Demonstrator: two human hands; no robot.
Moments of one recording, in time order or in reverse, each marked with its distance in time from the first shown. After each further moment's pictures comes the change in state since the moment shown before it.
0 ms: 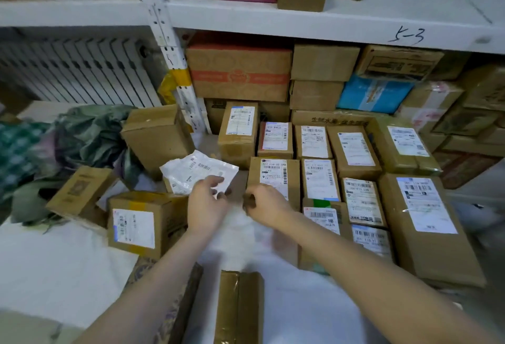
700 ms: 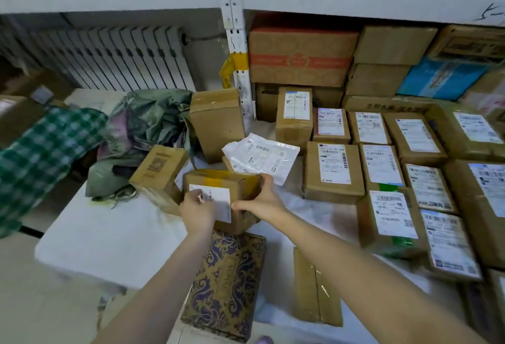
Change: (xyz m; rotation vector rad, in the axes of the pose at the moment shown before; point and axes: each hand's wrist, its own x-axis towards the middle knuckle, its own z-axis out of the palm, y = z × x) left_hand 0.009 -0.145 -0.099 -0.242 0.201 -0.497; right_hand 0.027 -0.122 0.110 0.799 -0.011 0.262
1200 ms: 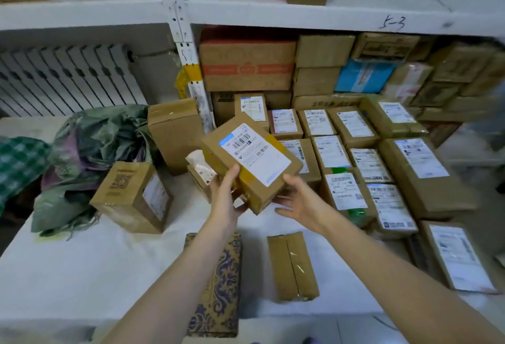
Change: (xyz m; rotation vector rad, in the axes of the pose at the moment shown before) left_hand -0.074 0.052 0.040 -0.616 -0.735 -0.203; right_hand -0.080 0.030 -0.101 0.659 0.033 0.101
